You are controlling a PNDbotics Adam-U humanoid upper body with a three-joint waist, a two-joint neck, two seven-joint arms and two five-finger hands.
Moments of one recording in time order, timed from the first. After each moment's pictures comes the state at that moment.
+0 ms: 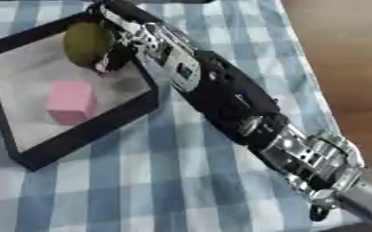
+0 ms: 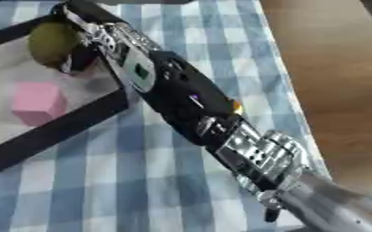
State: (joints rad) left arm -0.68 0.62 0.05 -1.25 0.32 -0.01 0.46; right arm -1.14 -0.08 0.36 -0.98 0.71 0.08 0.24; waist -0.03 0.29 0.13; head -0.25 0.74
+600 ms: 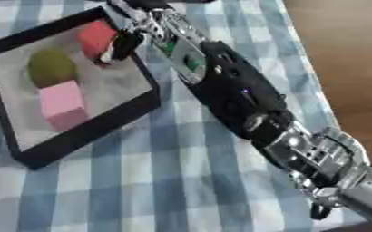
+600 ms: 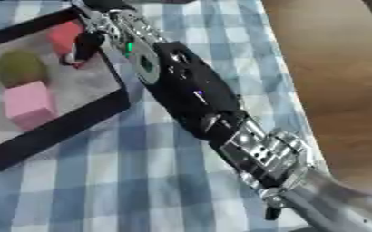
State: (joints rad) left arm -0.67 0.63 0.05 -1.25 0.32 -0.01 0.47; right arm -1.18 -0.13 0.31 -1.12 0.72 0.13 0.17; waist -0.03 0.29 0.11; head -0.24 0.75
